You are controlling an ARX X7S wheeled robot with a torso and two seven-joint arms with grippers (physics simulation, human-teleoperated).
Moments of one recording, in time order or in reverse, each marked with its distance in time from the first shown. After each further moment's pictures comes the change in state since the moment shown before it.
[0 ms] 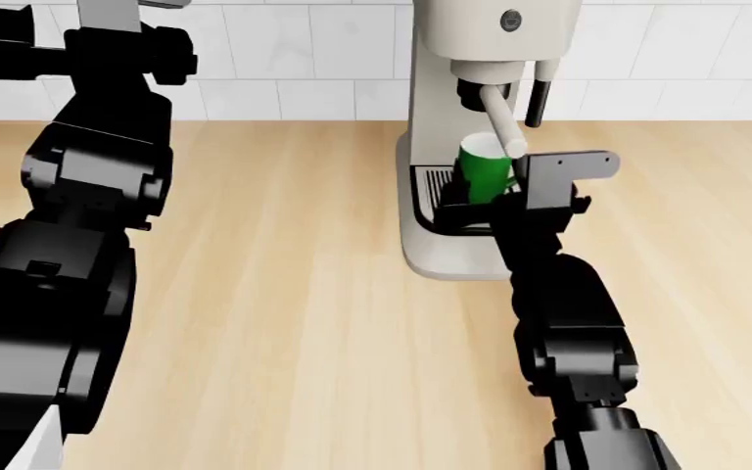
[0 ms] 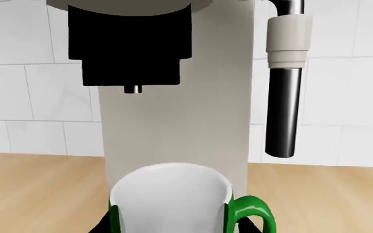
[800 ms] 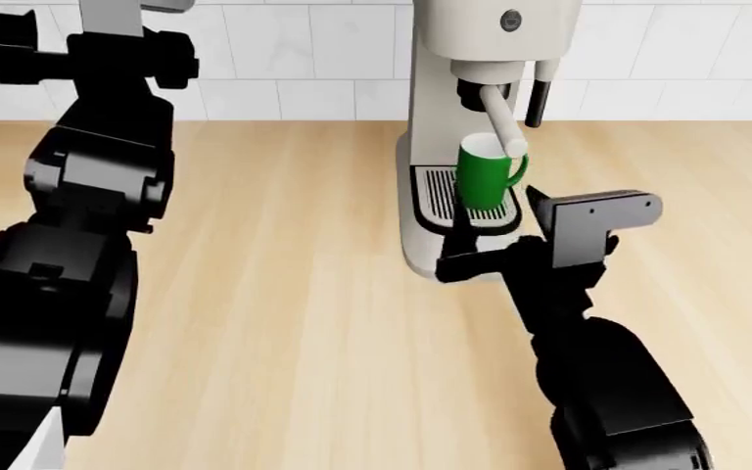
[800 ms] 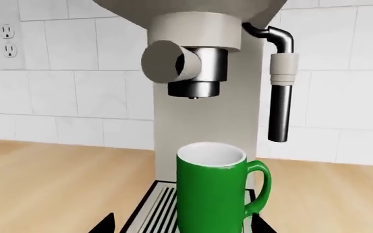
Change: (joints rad) left arm 0.008 0.001 -0.005 0.000 0.000 0.001 -0.001; right arm -0.352 0.102 -0.027 -0.813 0.116 0.421 0.092
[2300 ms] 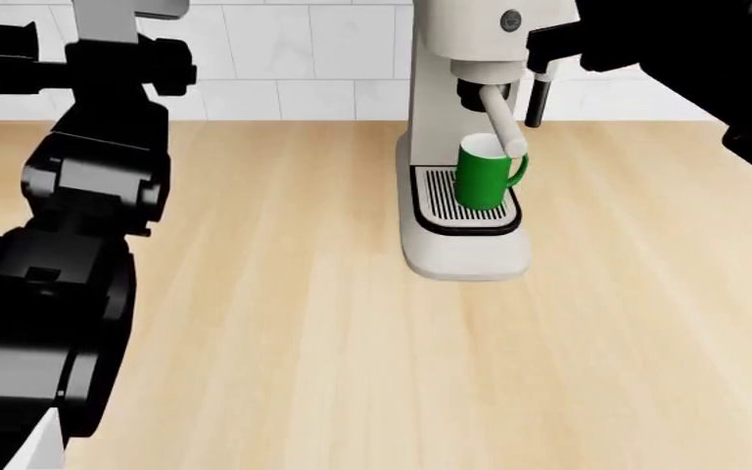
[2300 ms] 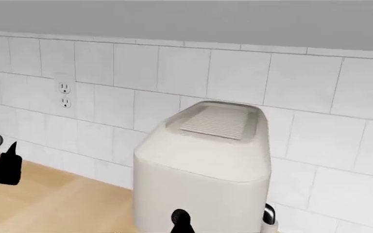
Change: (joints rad) left arm 0.011 -0.008 -0.032 0.000 0.000 -0.006 0.018; right arm 0.863 0.303 0.077 -0.071 0.909 0.903 0.397
